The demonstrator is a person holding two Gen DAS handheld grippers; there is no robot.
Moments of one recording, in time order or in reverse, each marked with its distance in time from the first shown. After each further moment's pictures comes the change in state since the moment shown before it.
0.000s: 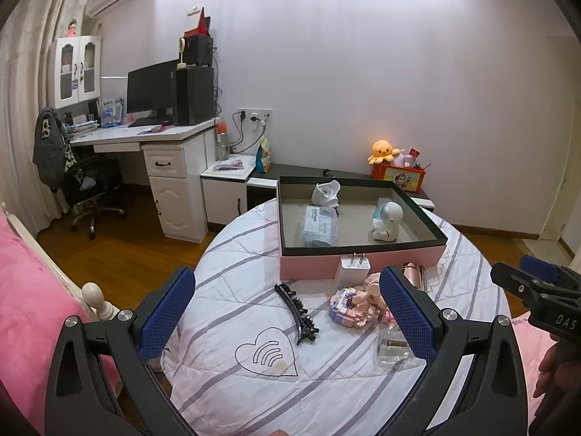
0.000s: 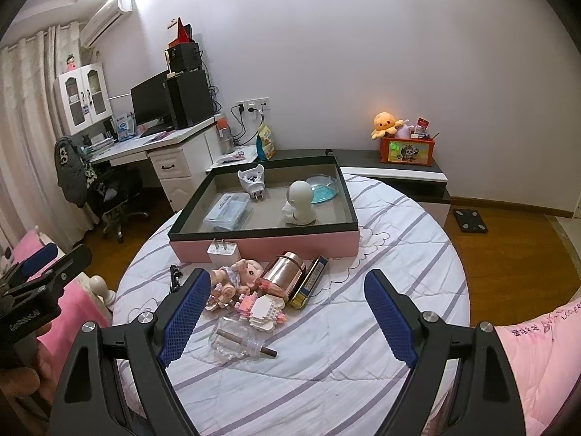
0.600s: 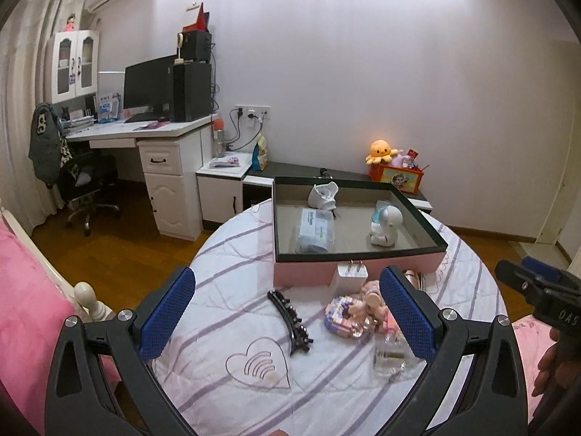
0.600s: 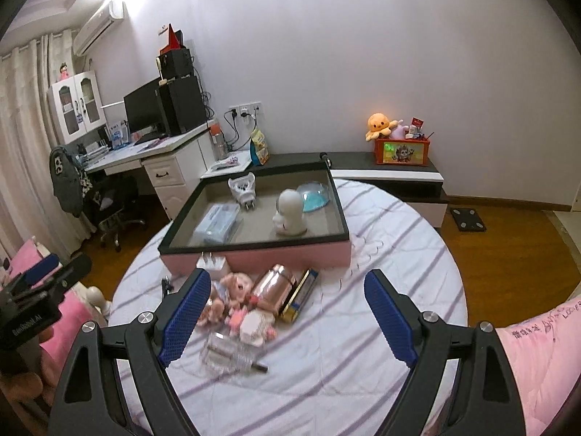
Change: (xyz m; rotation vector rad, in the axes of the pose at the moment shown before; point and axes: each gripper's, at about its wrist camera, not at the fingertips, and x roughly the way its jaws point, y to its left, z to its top) left arm 0.015 -0.003 0.005 -0.016 0.009 -0.017; right arm 0.010 -0.013 0.012 0.030 -0.007 -0.013
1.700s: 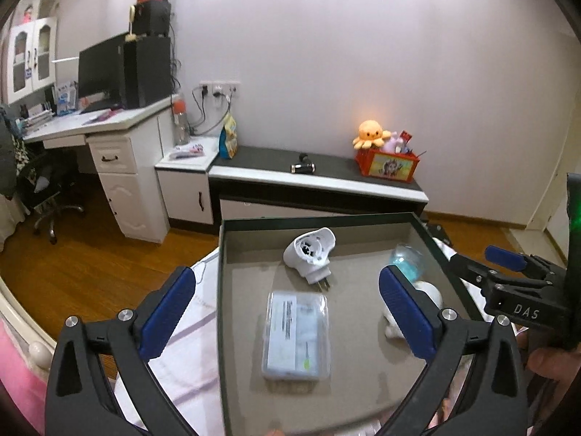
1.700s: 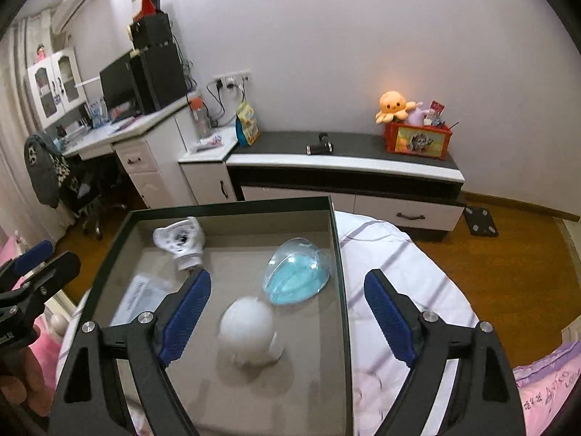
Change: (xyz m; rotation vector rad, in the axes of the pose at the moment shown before) left arm 0.192 -0.024 0.105 0.031 0.112 -0.094; right arm 0.186 -0.029 0.117 -0.024 0.129 -0.006
